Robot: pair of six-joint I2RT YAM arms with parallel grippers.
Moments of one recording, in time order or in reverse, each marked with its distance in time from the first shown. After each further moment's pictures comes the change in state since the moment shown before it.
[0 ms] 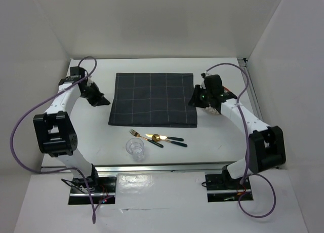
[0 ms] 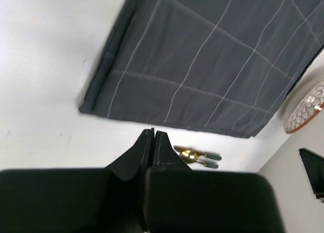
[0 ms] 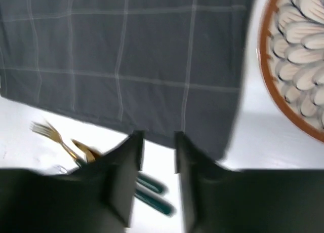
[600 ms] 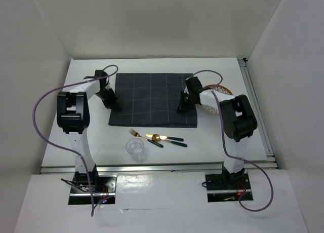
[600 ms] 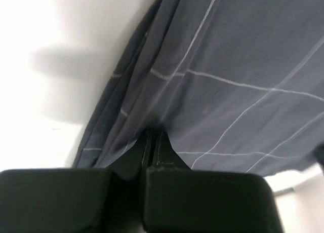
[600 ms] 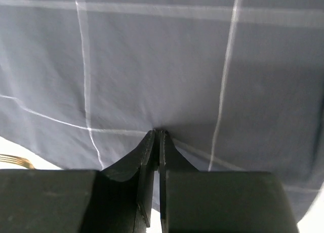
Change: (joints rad) left arm -0.156 0.428 0.216 0.019 -0.124 0.018; right arm 0.079 0.523 0.233 0.063 -0.065 0.053
